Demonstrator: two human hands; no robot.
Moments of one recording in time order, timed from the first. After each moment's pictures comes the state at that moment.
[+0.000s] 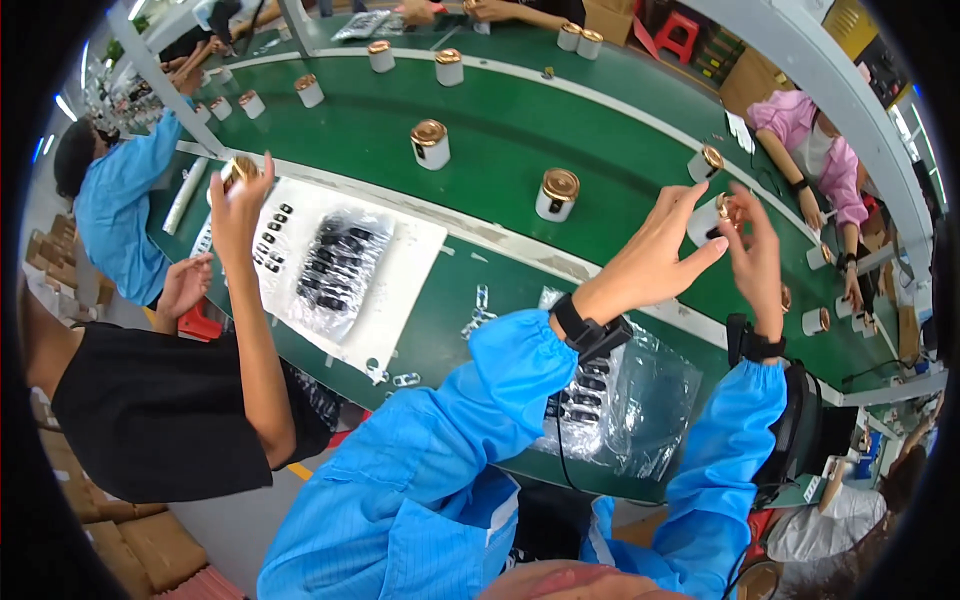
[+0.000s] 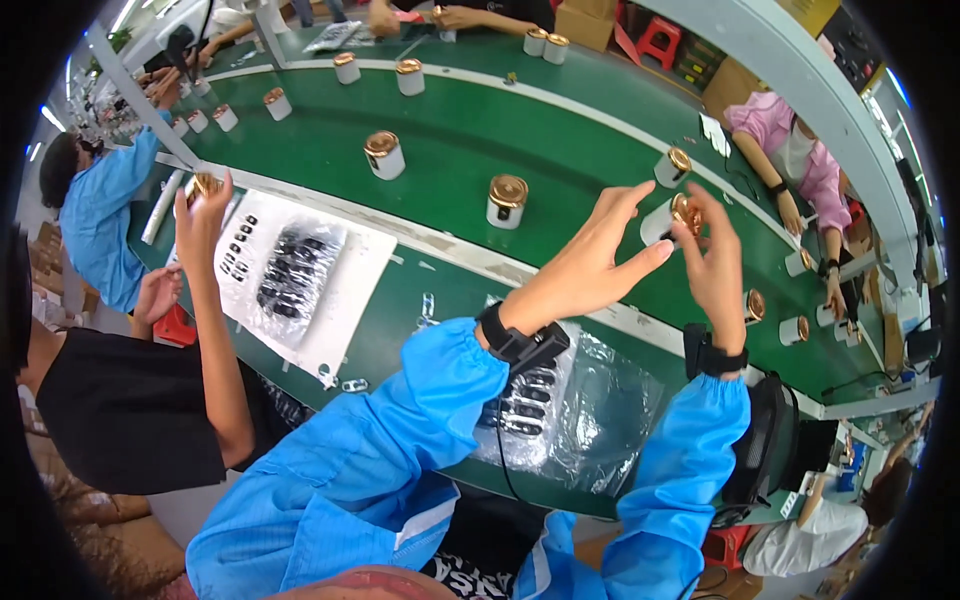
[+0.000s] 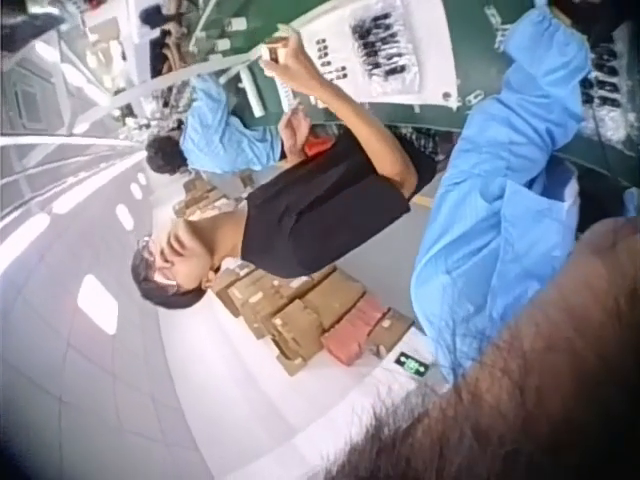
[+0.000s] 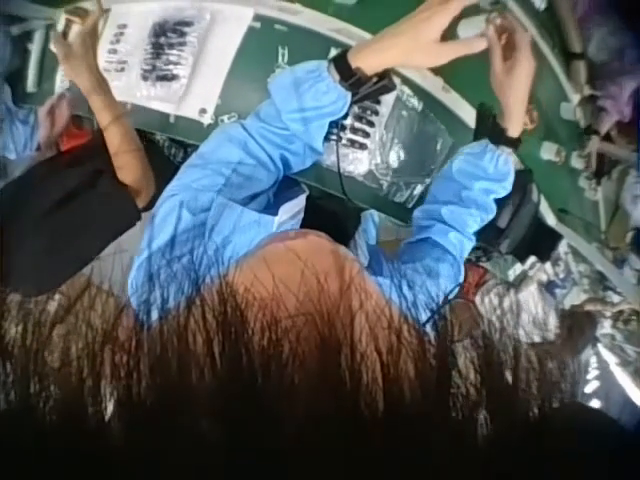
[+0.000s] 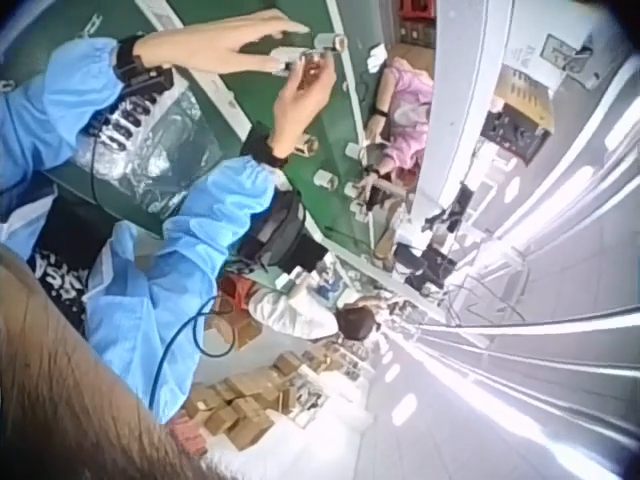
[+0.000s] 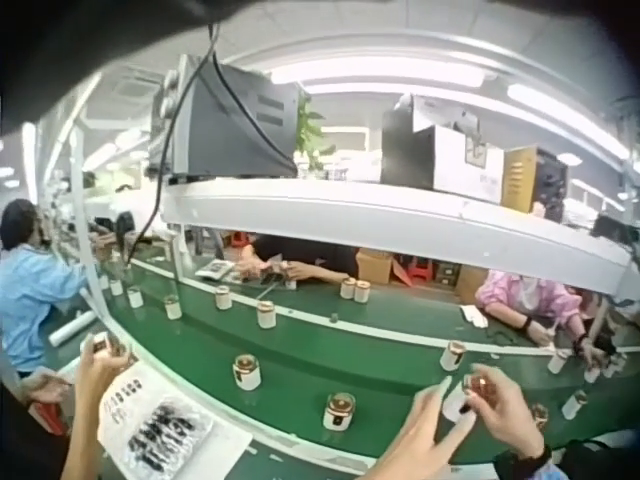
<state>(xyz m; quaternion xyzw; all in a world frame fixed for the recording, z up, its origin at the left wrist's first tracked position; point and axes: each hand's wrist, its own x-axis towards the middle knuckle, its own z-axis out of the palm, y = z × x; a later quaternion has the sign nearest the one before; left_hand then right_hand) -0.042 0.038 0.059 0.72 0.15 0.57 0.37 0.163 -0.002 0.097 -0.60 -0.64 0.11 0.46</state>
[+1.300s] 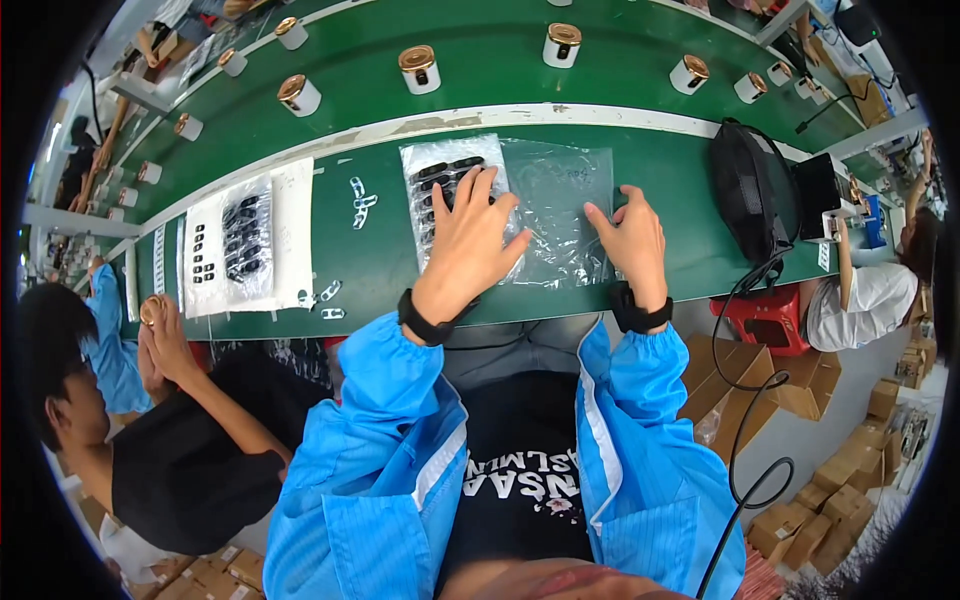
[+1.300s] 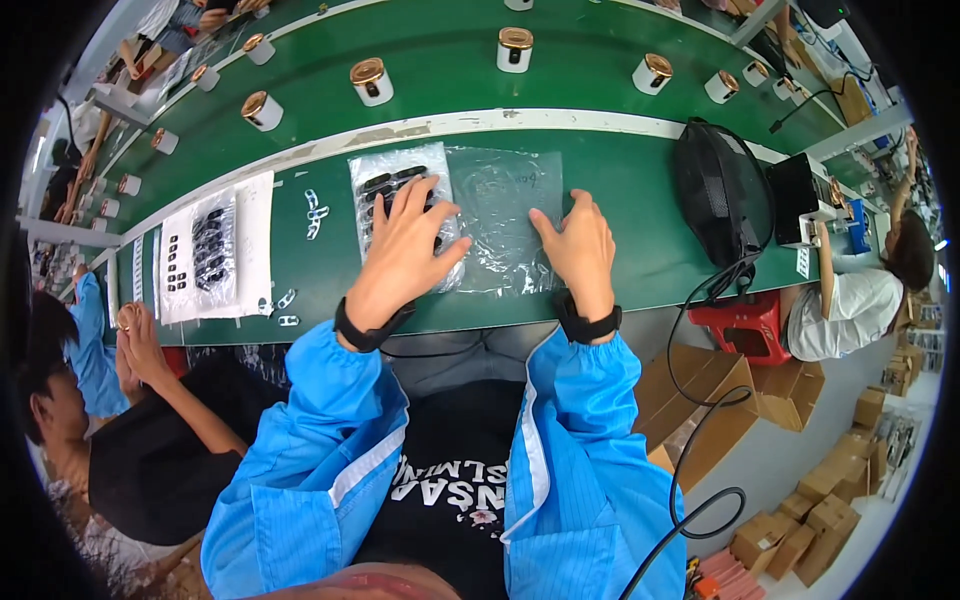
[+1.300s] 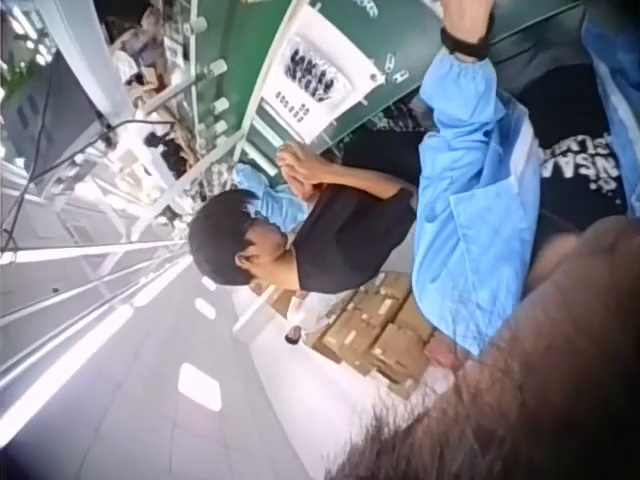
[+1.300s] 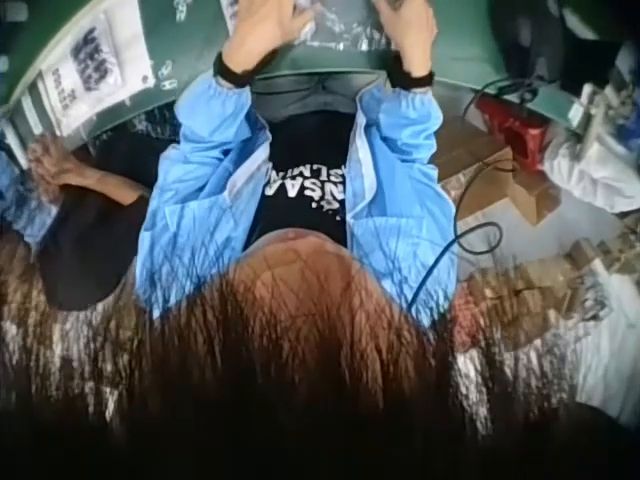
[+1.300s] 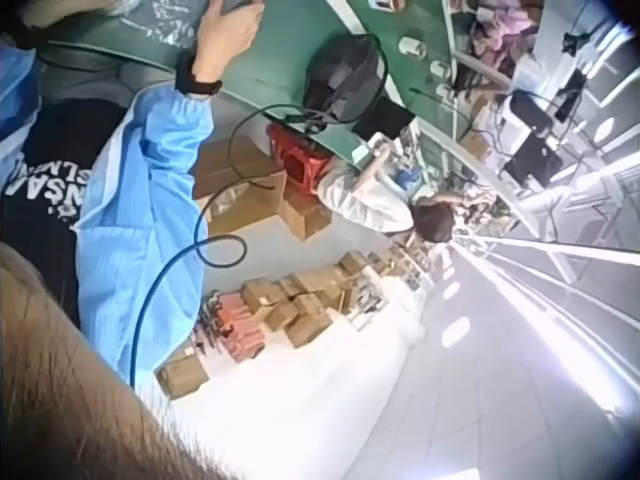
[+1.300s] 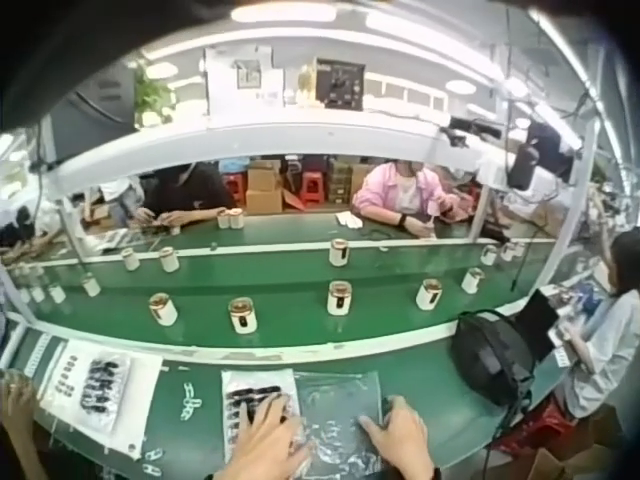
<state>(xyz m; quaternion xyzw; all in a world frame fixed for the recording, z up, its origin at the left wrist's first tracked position) -0.130 -0.138 0.008 0.93 0.29 0.16 0.15 0.091 -0.258 -0.026 -0.87 -0.42 0.00 0.25</state>
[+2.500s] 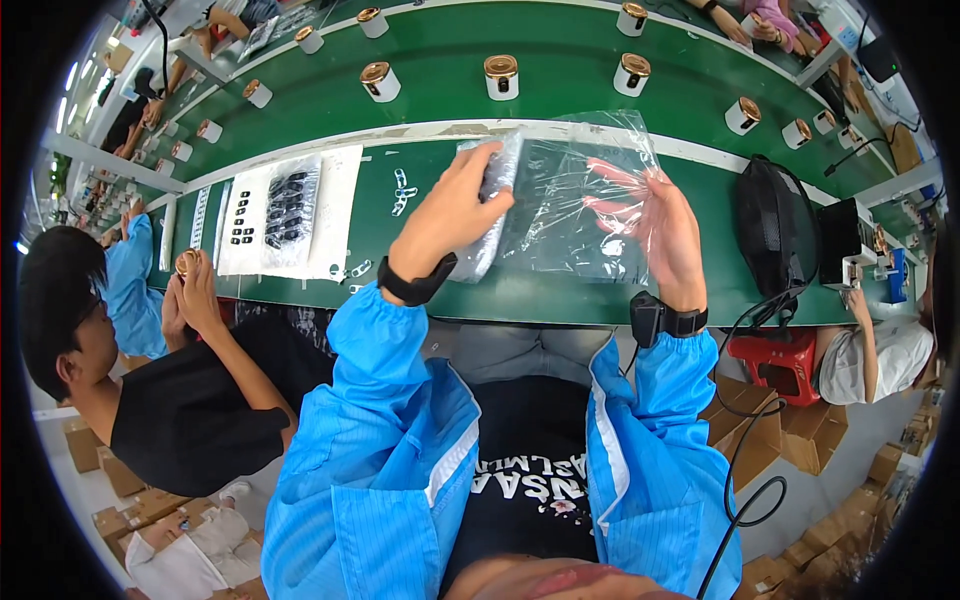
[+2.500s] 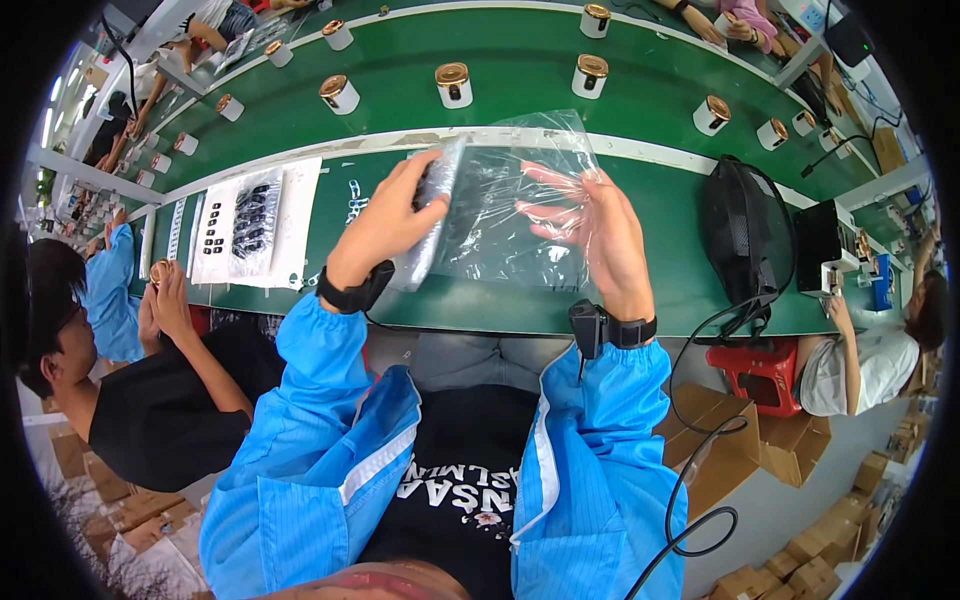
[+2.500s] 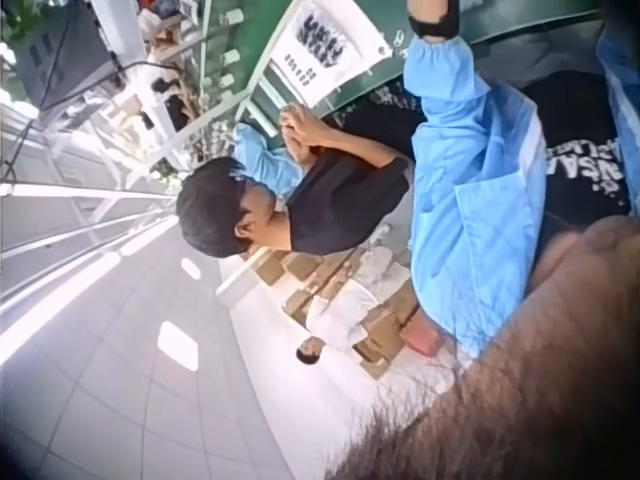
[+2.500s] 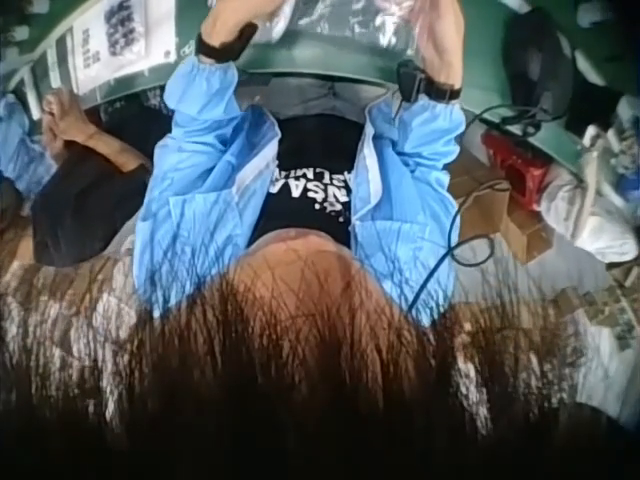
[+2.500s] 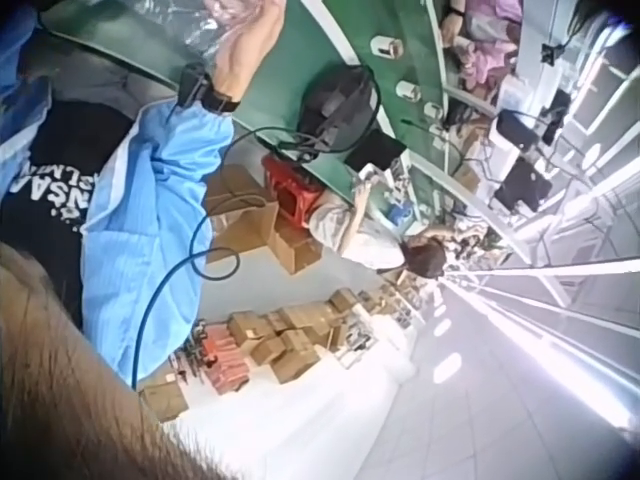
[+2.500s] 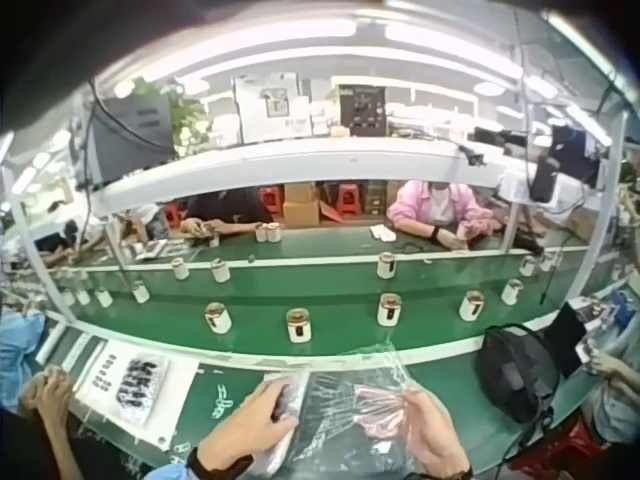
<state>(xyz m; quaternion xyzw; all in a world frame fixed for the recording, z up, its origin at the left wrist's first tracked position) -0.163 -0.086 0.036 0.84 0.34 0.23 0.34 0.090 -0.234 0.062 -0.44 -0.31 0.54 0.65</state>
